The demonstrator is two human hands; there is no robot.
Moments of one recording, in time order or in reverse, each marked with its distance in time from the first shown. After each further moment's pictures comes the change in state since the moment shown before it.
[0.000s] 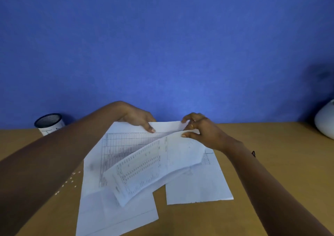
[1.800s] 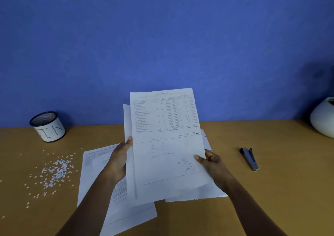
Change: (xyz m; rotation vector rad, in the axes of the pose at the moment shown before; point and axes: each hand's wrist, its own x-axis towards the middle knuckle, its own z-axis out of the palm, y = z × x) left_hand 0.026 -0.056 0.132 -1.539 0.664 0.127; right_hand -0.078 0.035 0.081 1.134 0.214 0.728
